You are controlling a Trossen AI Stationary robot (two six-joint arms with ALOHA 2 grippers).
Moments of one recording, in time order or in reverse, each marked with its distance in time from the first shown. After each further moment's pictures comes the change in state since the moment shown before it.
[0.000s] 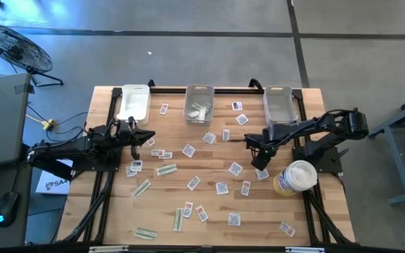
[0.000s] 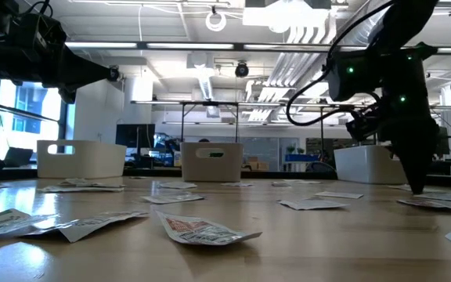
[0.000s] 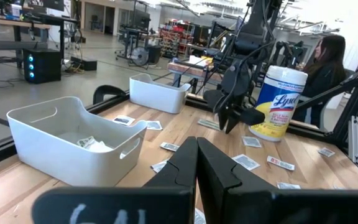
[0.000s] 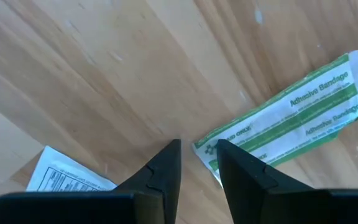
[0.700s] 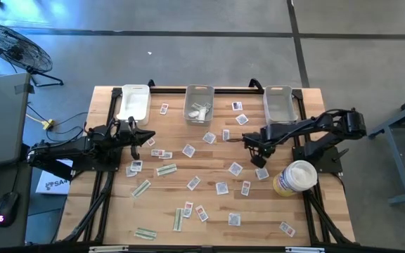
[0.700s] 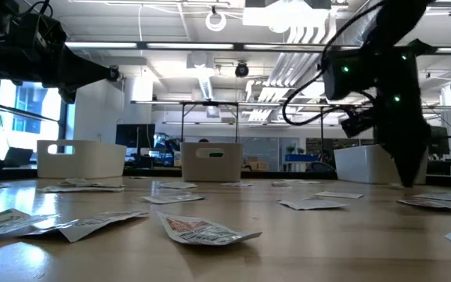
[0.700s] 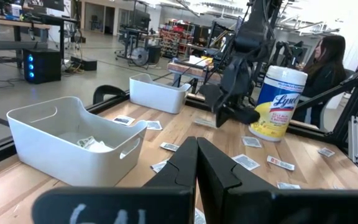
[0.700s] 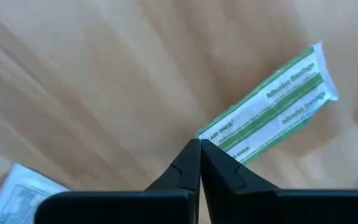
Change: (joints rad) left arm 0.000 0.000 0.000 0.000 0.000 0.000; right arm 0.002 0.009 0.069 -0.056 0.089 -0.036
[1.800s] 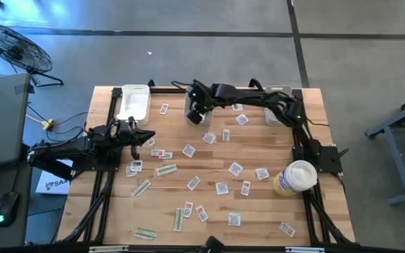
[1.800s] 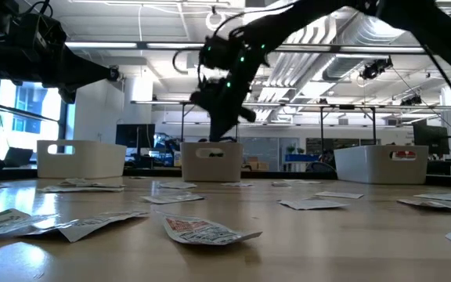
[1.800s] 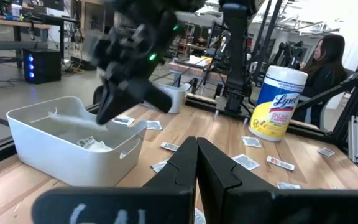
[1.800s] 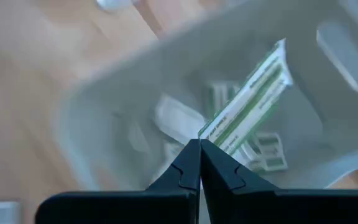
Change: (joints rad) left arm 0.000 0.000 0.000 0.000 0.000 0.000; right arm -0.273 0.727 1.157 0.162 0.023 -0.333
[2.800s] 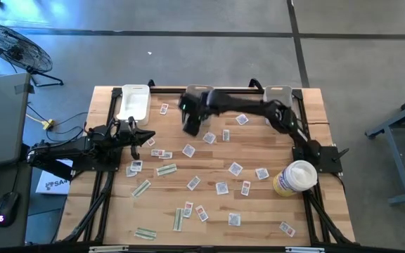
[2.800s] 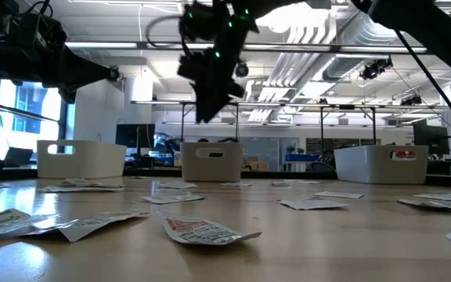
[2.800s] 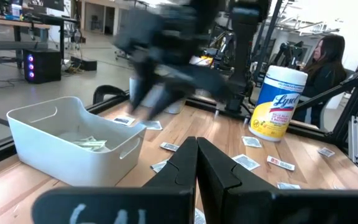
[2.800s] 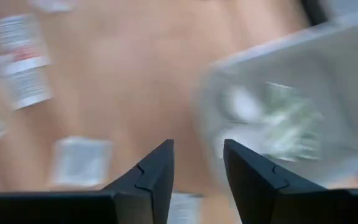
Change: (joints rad) left arm 0.000 0.000 0.000 0.000 0.000 0.000; right arm 0.182 0.057 0.292 -0.310 0.041 -0.058
